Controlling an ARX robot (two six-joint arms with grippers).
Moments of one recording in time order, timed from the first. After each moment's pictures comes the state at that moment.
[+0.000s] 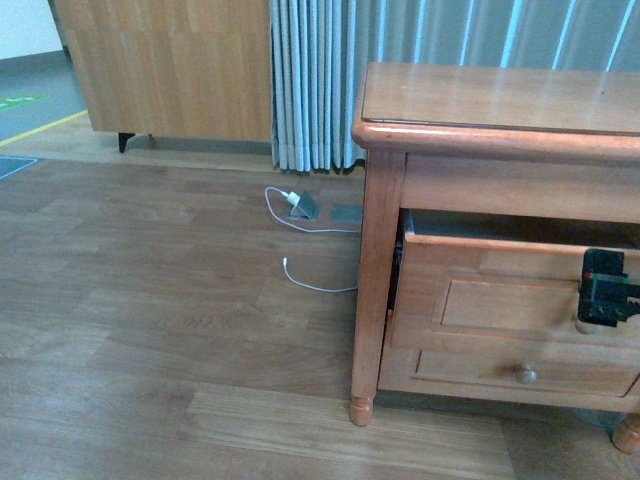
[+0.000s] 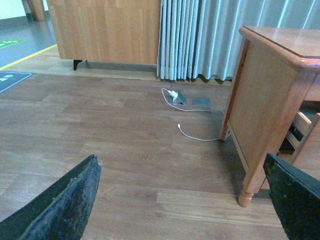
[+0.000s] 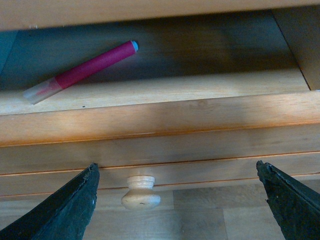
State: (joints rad) left arm 0.00 0.00 0.02 0.00 0.00 0.00; right arm -0.02 1.92 0.77 0.64 0.06 0.11
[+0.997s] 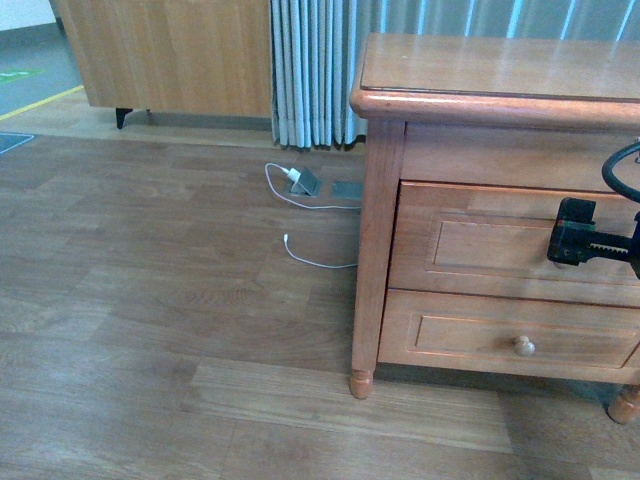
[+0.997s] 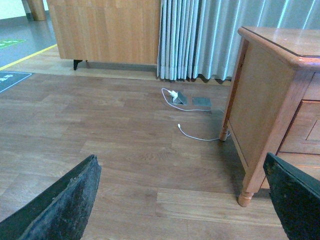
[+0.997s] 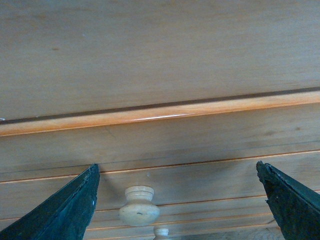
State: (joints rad) left arm 0.00 0.00 0.02 0.00 0.00 0.00; right arm -0.03 2.15 0.91 0.92 0.07 0.13
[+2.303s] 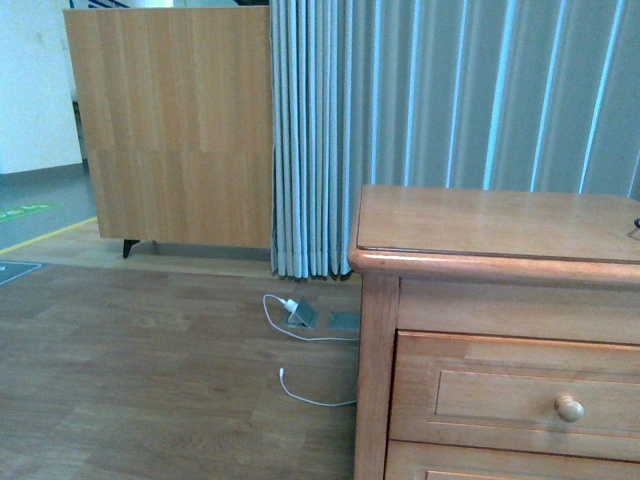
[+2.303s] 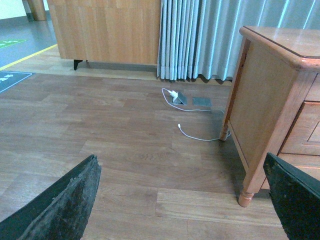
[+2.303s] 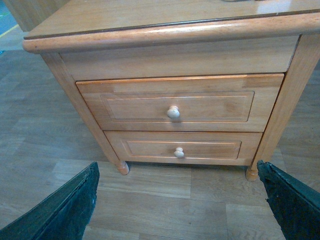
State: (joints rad) left arm 0.00 0.00 0.02 0.00 0.00 0.00; right arm -0.37 0.66 0.30 0.04 -0.46 0.00
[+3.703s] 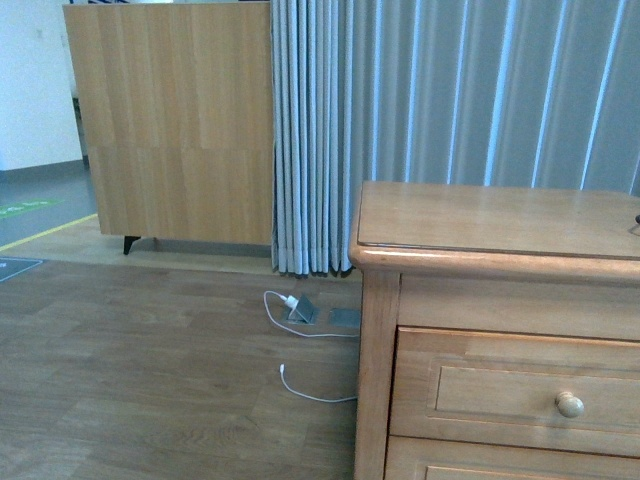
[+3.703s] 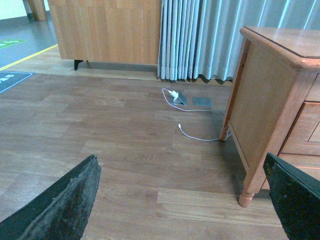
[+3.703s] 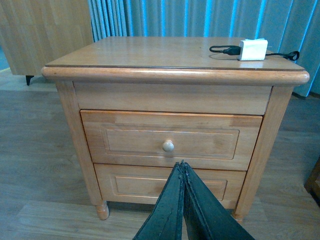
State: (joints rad) left arm 0.00 0.00 0.02 0.00 0.00 0.00; right arm 0.00 0.00 0.01 0.00 0.00 0.00
